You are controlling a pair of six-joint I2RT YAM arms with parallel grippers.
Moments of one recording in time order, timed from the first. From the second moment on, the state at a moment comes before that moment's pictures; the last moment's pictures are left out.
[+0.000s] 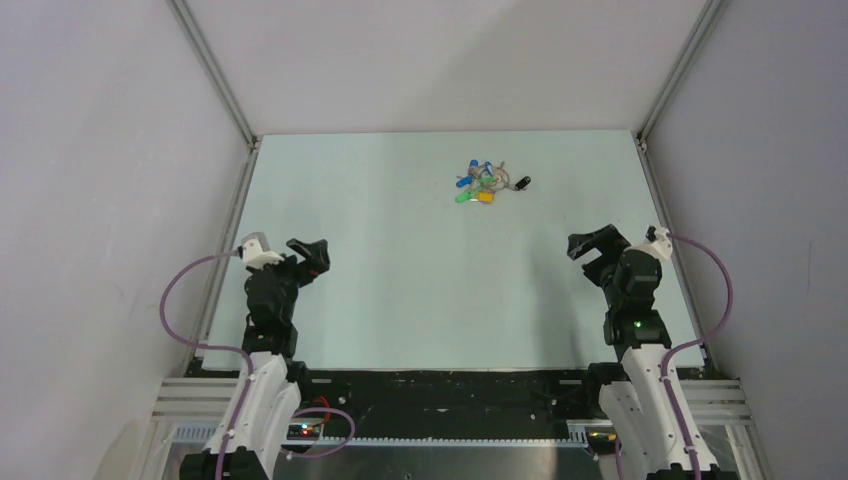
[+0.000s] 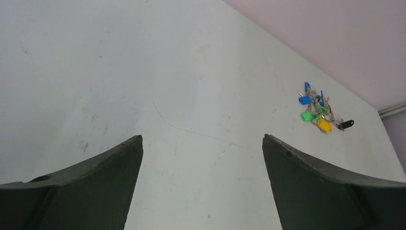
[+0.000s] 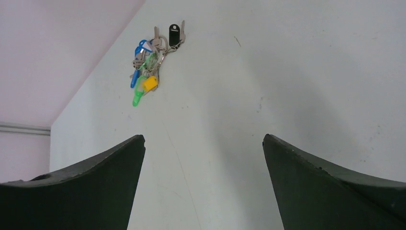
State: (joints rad) left arm 0.07 0.61 0.16 0.30 0.04 -0.55; right arm -0.01 0.62 0.40 -0.11 0.07 0.73
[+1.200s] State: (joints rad) left arm 0.02 0.68 0.13 0.35 0.01 -0.58; right arm 0.22 2.17 1.91 -0.41 0.12 0.46
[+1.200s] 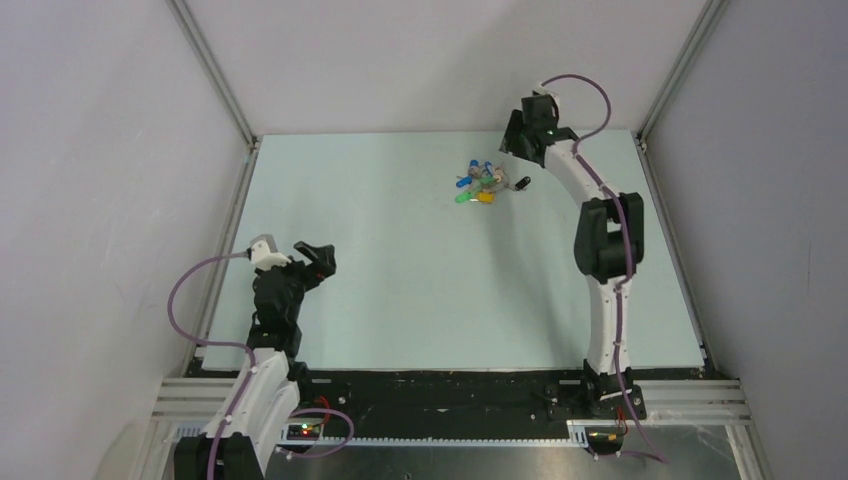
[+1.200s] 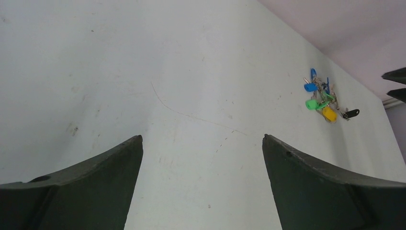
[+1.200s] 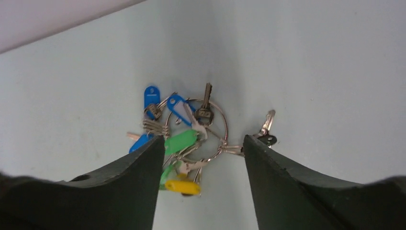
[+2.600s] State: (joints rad) left arm -0.04 0.73 0.14 0.38 0.01 -0.57; right arm 0.24 2.25 1.78 -0.56 0.09 0.51
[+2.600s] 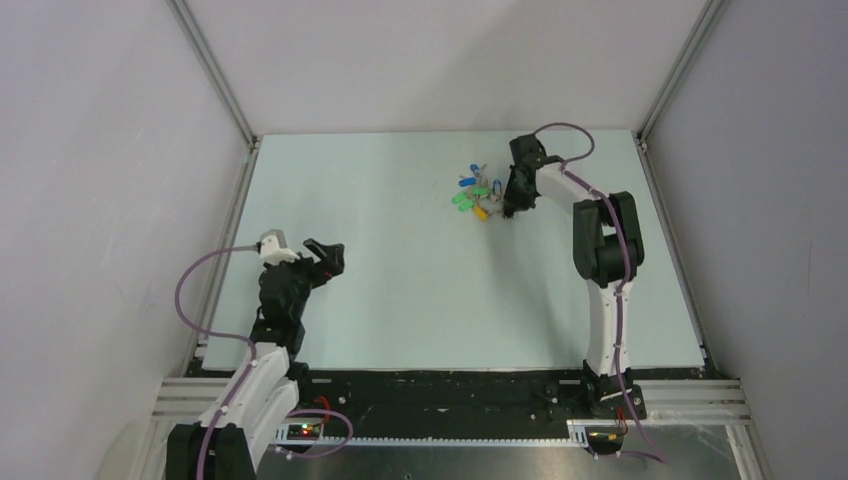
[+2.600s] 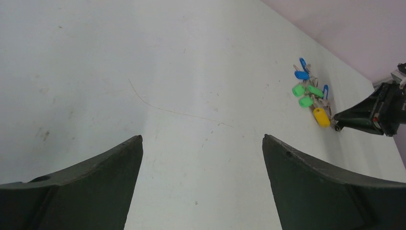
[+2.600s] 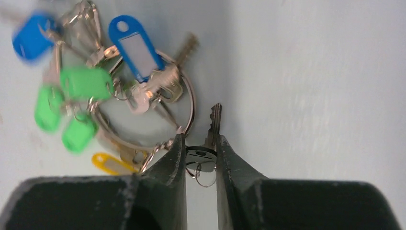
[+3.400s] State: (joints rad) left arm -0.43 0.96 0.30 0.41 0.05 -0.37; right arm 0.51 1.44 1.13 -0.45 -0.10 0.46
